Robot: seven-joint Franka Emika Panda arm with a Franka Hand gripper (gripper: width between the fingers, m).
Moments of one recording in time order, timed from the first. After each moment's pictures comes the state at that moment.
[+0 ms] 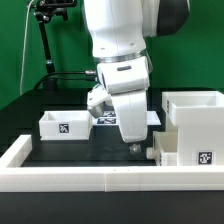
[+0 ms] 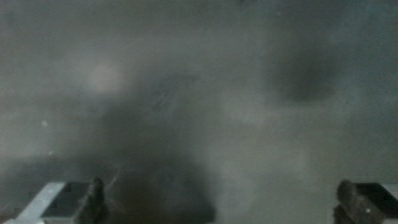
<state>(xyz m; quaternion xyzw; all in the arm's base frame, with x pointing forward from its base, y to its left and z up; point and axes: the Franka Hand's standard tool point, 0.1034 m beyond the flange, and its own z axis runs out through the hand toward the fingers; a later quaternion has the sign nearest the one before) 0.540 -0.005 0.022 -0.69 -0.72 -0.03 0.07</state>
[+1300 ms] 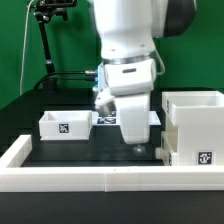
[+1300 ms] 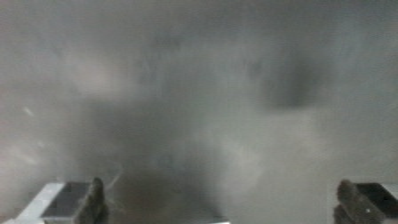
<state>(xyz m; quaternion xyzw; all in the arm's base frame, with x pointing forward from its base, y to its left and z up) 0.541 -0.004 0.030 -0.74 -0.67 -0.02 0.07</state>
